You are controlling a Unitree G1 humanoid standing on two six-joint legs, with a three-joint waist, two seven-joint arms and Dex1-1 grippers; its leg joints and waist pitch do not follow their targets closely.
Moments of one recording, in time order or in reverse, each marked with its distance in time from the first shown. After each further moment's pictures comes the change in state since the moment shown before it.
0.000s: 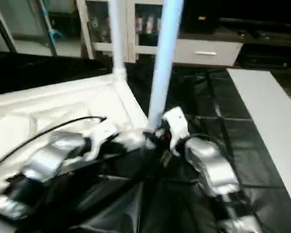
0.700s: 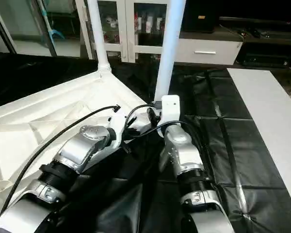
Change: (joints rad) left arm -0.110 -0.188 0.071 0.154 0.029 0.091 0.283; right arm -0.173 0.242 -0.150 0.329 -0.052 -0.226 -0.341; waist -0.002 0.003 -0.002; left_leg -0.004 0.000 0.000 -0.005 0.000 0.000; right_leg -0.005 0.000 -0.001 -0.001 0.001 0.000
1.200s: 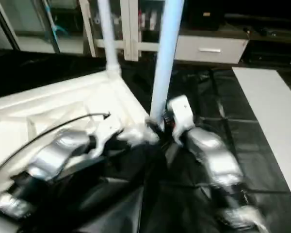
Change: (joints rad) left arm 0.158 0.286 -0.098 -0.251 -0.072 -0.119 -0.410; right arm 0.189 -0.398 0.161 -0.417 0.089 0.196 0.556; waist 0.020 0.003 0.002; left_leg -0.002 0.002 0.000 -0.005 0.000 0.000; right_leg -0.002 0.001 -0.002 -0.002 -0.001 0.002
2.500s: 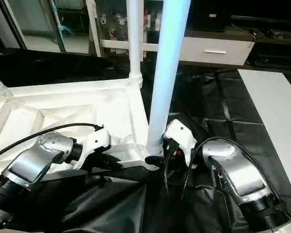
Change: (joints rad) left arm 0.022 0.103 -0.034 -0.068 -0.038 0.007 -0.190; right arm 0.065 -0.190 0.120 -0.172 0.012 0.043 0.299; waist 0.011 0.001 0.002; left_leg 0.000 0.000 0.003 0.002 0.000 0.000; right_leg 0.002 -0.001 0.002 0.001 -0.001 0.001
